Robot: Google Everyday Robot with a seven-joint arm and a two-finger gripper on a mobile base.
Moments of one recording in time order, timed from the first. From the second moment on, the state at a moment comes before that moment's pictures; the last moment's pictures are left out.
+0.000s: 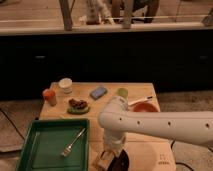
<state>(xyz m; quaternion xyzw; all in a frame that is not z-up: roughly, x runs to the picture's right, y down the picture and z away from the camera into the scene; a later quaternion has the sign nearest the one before) 0.057 0.298 0.641 -0.40 -0.19 -0.42 0.80</state>
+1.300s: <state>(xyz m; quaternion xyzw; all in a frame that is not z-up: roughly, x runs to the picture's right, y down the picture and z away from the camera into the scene) 0.087 0.270 0.662 -0.38 -0.16 -0.39 0.82</state>
